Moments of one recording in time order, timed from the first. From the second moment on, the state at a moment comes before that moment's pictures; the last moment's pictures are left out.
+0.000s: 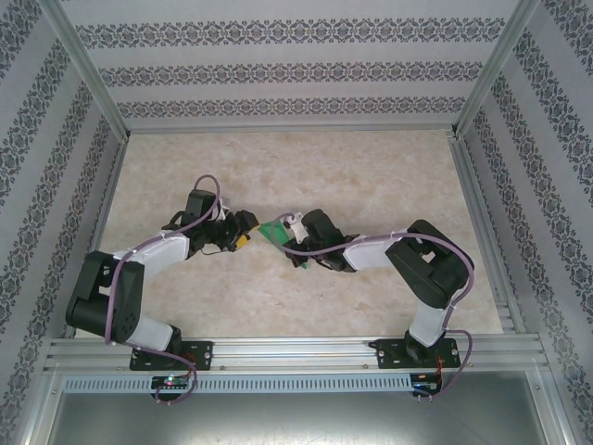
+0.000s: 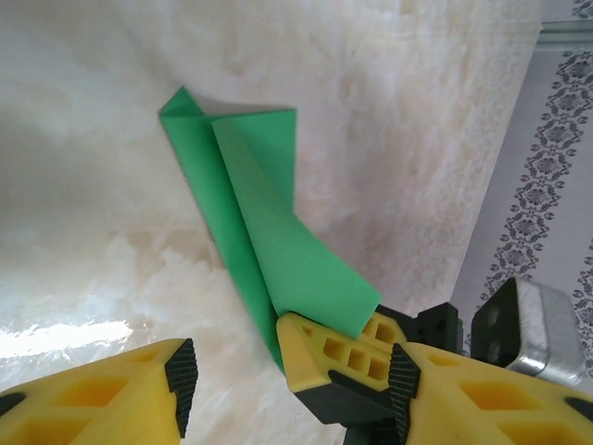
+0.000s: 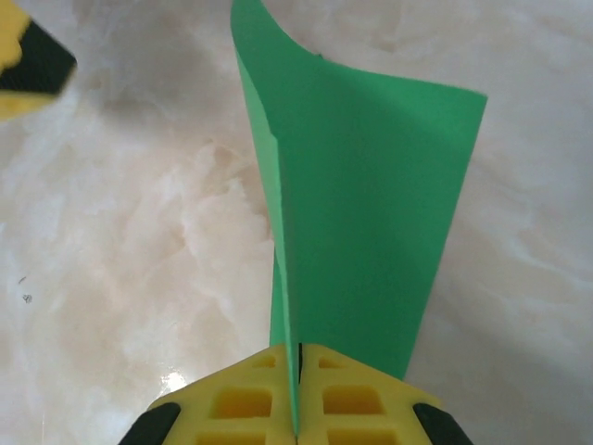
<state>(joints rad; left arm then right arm) -0.24 1.48 0.68 -0.03 0.61 -1.00 0.73 1.80 0.78 0.28 -0.26 0.23</state>
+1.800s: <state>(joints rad) -0.32 1.80 0.69 0.37 0.70 -1.14 0.65 1.81 0.82 0.16 -0.54 0.44</state>
